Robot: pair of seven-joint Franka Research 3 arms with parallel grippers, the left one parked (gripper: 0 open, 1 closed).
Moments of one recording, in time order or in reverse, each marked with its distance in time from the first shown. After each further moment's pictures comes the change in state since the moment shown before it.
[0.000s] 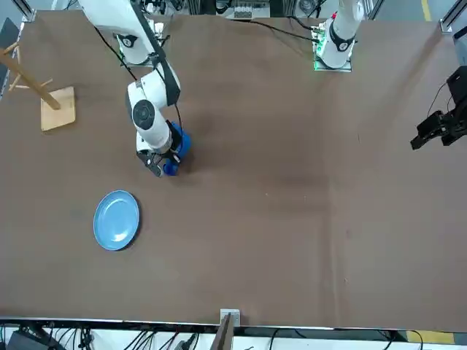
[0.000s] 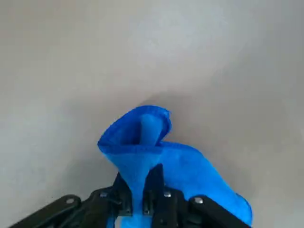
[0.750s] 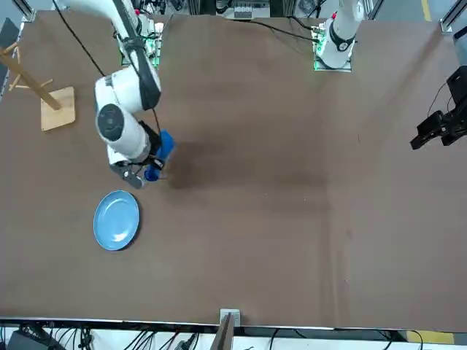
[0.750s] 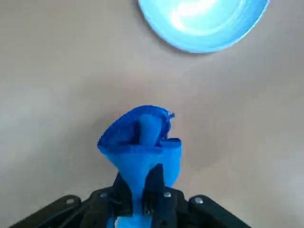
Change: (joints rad) arm -0.140 -0.073 -0.009 0.293 -0.004 -0.439 -0.296
